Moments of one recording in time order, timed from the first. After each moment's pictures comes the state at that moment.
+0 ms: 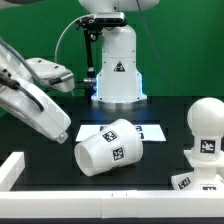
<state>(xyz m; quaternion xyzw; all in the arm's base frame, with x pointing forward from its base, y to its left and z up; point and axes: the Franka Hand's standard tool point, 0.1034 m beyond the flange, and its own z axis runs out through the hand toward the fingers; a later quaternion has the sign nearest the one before) 0.576 -0.150 0.084 -0.83 0.43 0.32 0.13</state>
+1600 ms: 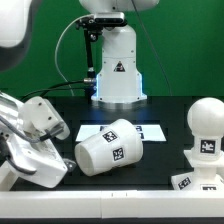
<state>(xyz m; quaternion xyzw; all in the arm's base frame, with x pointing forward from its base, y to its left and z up) 0.541 -0.134 0.032 -0.72 0.51 0.45 0.15</state>
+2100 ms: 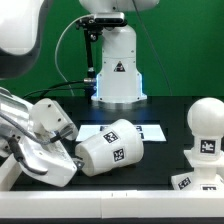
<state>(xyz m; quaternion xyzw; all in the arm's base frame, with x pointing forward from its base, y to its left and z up) 0.521 -0.124 0.026 -0.71 0.51 0.47 0.15</state>
